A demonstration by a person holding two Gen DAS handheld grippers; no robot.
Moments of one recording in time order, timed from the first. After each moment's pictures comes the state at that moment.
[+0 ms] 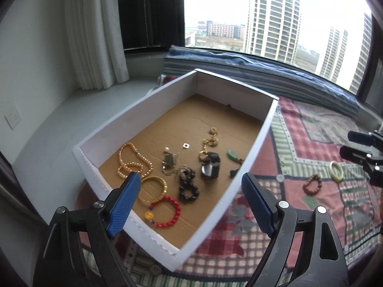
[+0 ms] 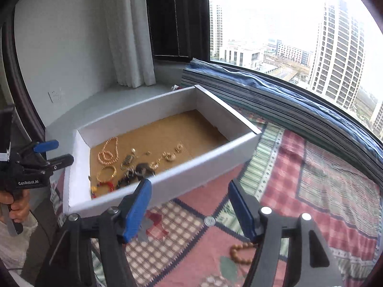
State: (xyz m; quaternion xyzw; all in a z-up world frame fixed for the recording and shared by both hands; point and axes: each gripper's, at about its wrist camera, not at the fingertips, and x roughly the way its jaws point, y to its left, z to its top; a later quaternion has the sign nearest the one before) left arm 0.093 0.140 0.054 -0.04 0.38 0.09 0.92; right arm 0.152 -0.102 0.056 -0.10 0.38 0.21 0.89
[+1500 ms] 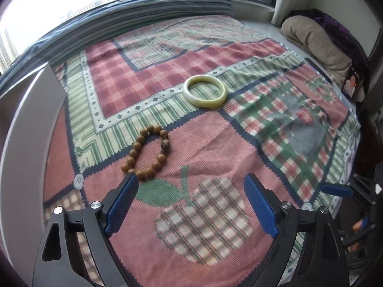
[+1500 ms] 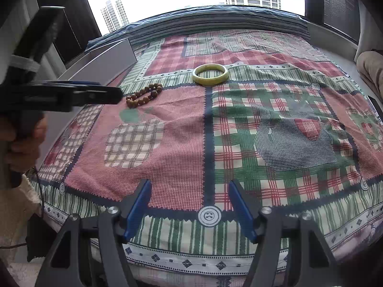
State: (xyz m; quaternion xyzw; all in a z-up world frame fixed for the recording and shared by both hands) left arm 0.182 -0.146 -0.064 0.13 0.48 -0.28 0.82; right arm -0.028 -0.299 -0.091 0.09 0.45 0.00 0.89
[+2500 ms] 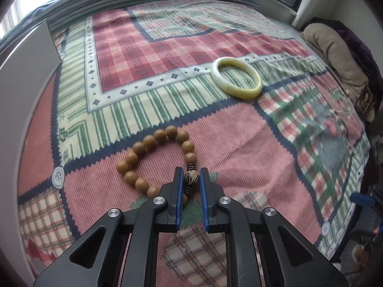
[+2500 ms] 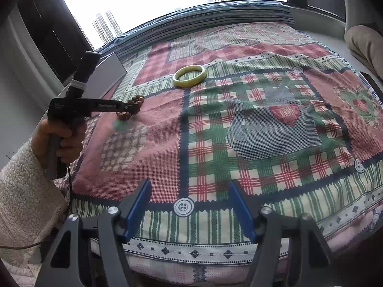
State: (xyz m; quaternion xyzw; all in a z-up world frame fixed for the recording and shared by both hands) left arm 0.211 -0.131 -0.107 0.08 0.53 -0.26 0.80; right arm -0.034 -0.339 -0.086 0.14 0.46 0.01 0.88
